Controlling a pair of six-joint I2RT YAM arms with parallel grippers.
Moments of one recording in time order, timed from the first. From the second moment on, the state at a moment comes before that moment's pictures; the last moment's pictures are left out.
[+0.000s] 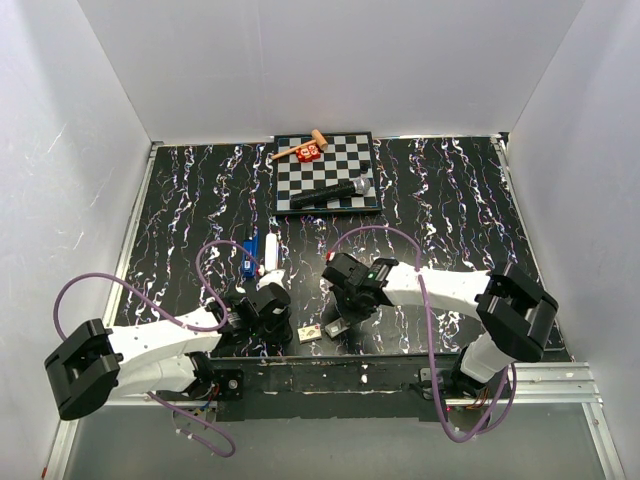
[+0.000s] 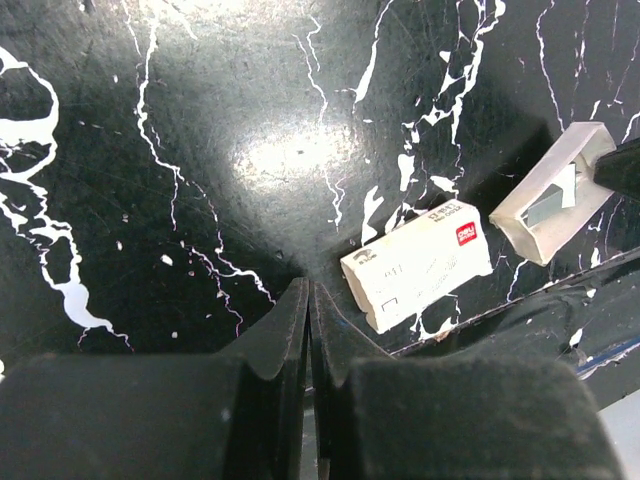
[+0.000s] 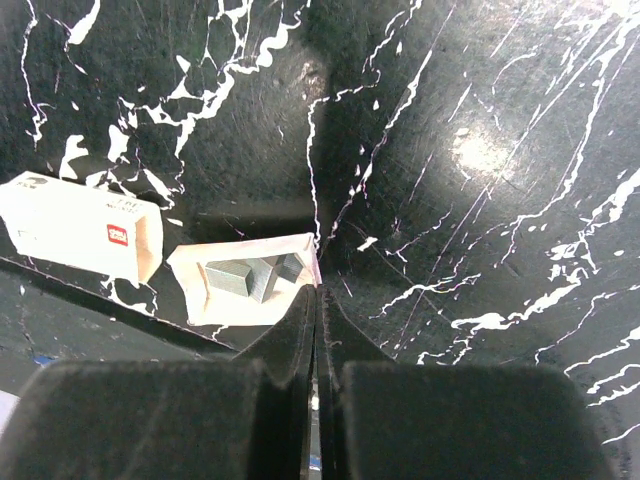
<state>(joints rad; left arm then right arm) -1.00 1.06 0.42 -0.33 -0.13 -0.88 1.07 1.56 0.93 -0.61 0.02 0.64</state>
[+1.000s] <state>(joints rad) -1.00 1.12 0.42 -0.25 -0.11 -0.87 1.07 1.63 0.97 -0.58 0.02 0.68</state>
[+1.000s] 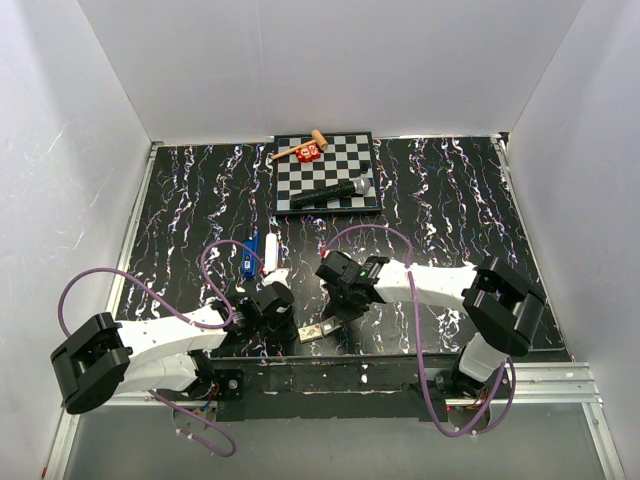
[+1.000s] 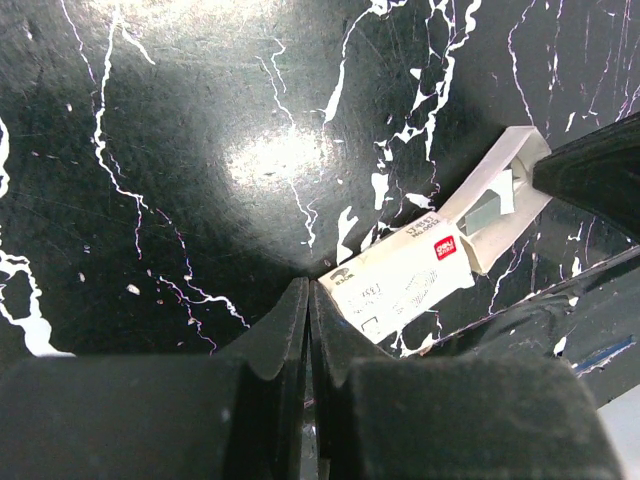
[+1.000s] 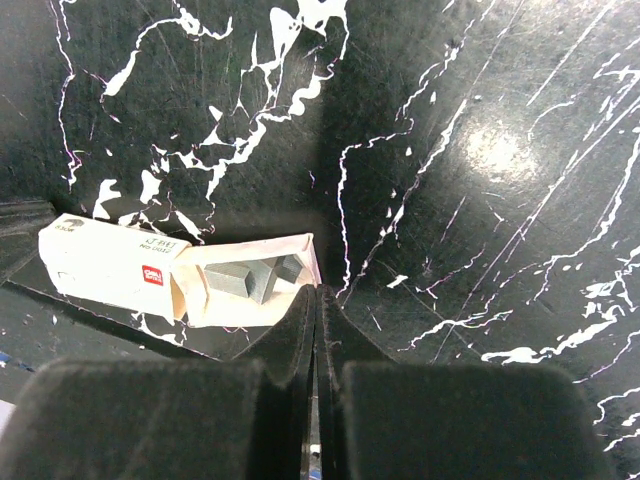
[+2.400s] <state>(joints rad) -1.02 1.14 0.42 -0.22 -0.09 -0.87 1.09 1.69 1.03 -0.62 0.11 0.72</state>
